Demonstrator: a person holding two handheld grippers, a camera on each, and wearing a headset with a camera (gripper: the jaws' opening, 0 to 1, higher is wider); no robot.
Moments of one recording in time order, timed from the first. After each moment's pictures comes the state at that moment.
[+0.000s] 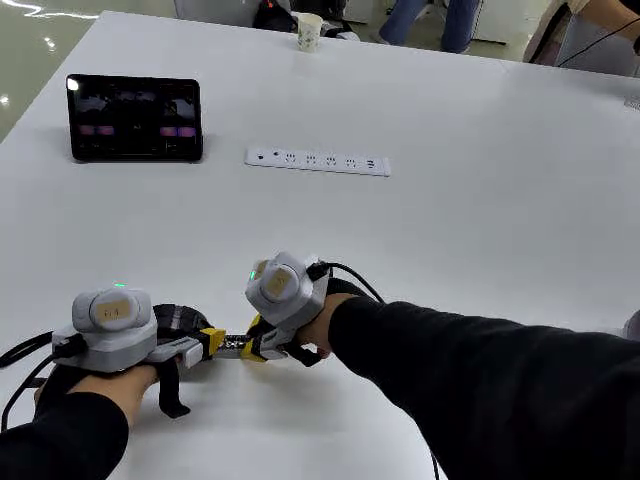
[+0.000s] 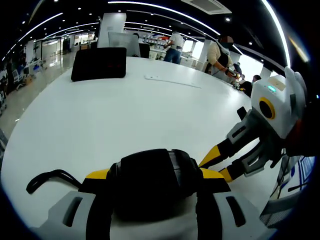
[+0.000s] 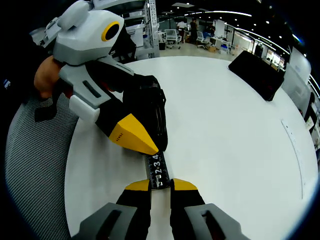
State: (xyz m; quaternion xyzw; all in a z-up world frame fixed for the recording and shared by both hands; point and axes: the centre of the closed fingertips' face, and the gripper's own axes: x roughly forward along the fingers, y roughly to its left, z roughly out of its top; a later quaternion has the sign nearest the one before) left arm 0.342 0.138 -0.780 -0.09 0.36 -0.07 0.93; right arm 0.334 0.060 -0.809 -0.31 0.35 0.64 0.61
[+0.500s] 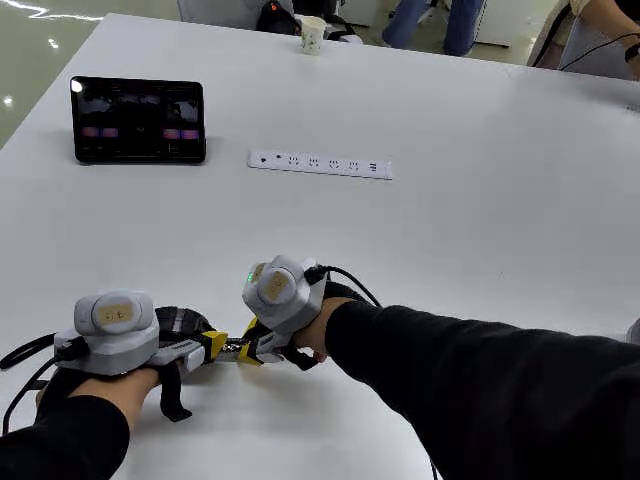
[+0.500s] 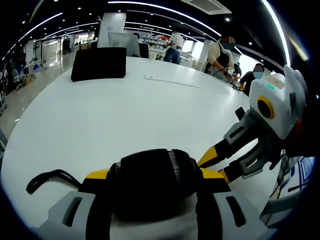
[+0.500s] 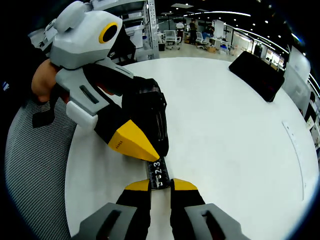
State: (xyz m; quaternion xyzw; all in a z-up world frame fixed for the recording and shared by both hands) left arm 0.343 0.139 -0.780 -0.09 0.36 -0.07 0.93; right arm 0.333 0.068 -0.809 -0.31 0.35 0.64 0.61
